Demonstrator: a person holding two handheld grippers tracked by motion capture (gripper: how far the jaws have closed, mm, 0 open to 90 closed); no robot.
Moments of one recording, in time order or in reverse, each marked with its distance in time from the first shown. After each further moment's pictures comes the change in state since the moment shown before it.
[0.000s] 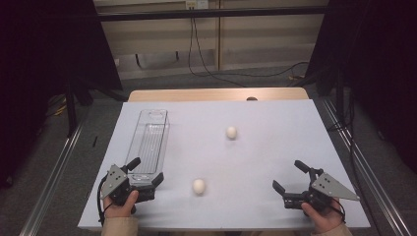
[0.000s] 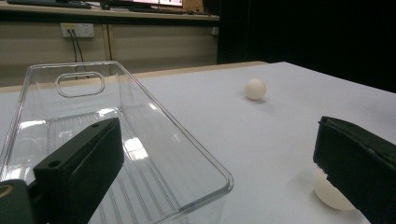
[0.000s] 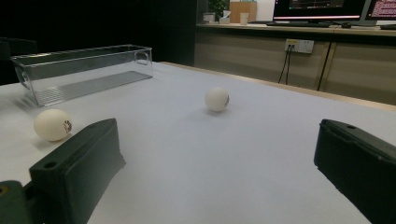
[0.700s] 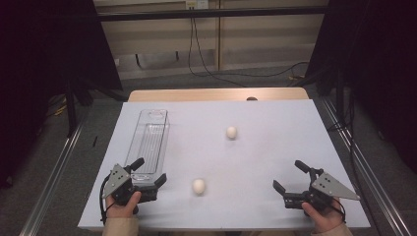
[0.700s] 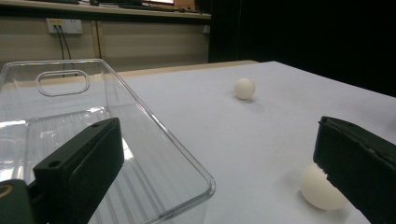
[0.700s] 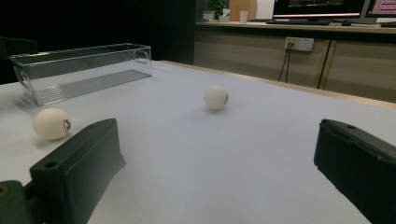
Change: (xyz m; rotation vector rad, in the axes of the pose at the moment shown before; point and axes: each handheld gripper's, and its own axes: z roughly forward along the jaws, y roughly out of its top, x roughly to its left) left arm -0.005 0.001 0.005 0.013 -0.045 -0.014; right arm -0.001 0.000 0.000 0.006 0.001 0.006
